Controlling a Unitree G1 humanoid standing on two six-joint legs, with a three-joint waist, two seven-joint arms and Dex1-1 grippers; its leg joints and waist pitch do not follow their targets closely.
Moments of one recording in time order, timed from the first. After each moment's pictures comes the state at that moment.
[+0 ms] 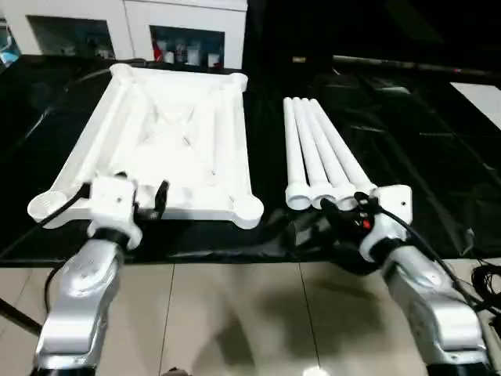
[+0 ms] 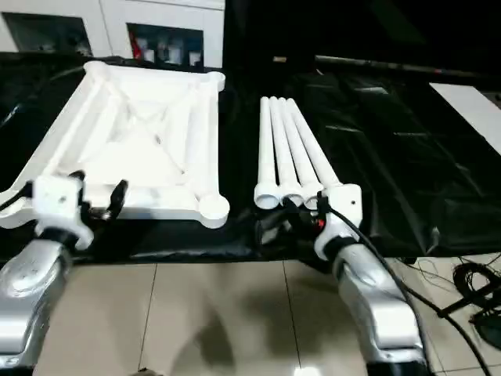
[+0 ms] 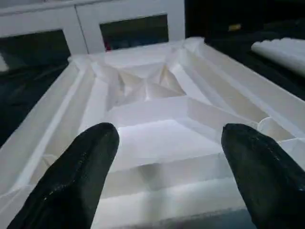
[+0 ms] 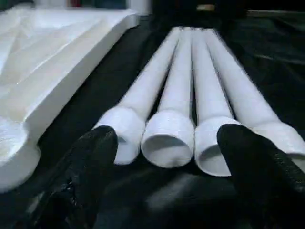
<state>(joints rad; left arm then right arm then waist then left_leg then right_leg) -0.11 0.27 0.07 -0.14 -0.06 0.28 -0.09 -0.15 -0.17 -0.02 -0.07 0.25 0.39 0.15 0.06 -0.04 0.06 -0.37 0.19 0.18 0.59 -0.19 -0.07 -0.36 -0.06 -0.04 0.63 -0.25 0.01</state>
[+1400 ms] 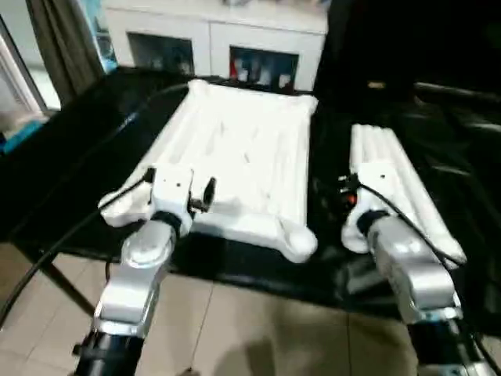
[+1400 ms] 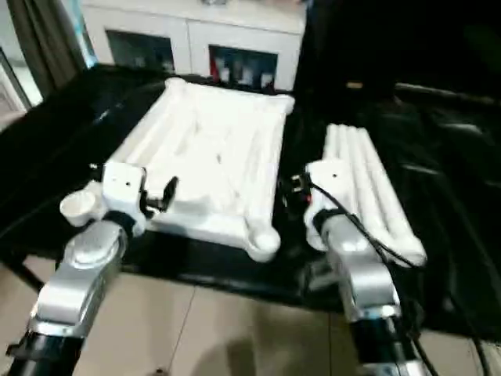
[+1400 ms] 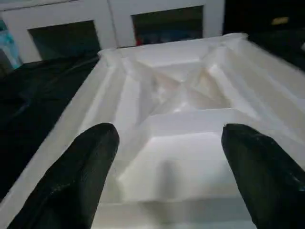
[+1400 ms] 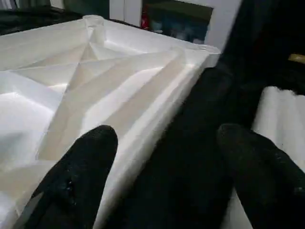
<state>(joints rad) -0.25 0.19 -0.04 -0.03 0.00 0.34 -0.09 -0.32 -0.19 0.06 0.08 0.12 0.36 0.19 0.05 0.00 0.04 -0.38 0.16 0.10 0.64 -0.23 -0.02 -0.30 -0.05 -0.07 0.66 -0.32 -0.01</state>
